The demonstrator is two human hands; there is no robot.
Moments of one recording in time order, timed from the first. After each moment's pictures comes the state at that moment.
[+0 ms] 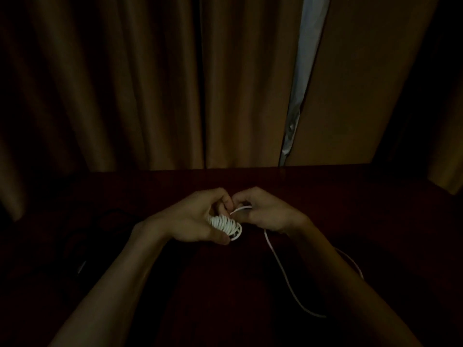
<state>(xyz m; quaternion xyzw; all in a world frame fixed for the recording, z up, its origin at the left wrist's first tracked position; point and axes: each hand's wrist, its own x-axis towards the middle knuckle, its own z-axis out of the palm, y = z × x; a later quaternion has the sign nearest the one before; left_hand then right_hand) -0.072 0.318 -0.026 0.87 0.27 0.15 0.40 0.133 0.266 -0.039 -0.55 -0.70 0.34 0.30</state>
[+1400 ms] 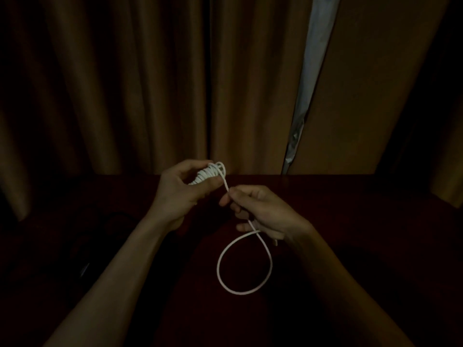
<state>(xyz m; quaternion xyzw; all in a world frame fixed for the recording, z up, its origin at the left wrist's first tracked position) -0.070 0.318 -0.004 0.62 0.30 0.54 0.48 0.111 0.254 -0.016 -0.48 -0.56 0.50 0.45</state>
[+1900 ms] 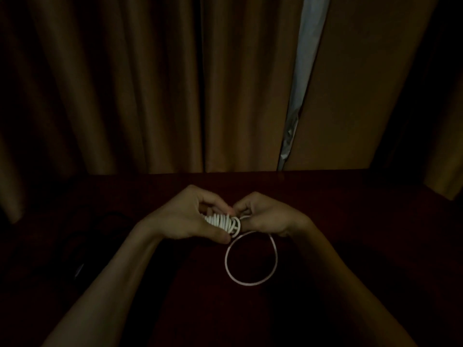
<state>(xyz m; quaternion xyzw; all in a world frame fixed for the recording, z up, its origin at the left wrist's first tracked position) -0.080 0.305 -0.006 0.84 0.25 0.21 0.43 0.134 0.257 -0.027 -0.53 -0.68 0.42 0.28</state>
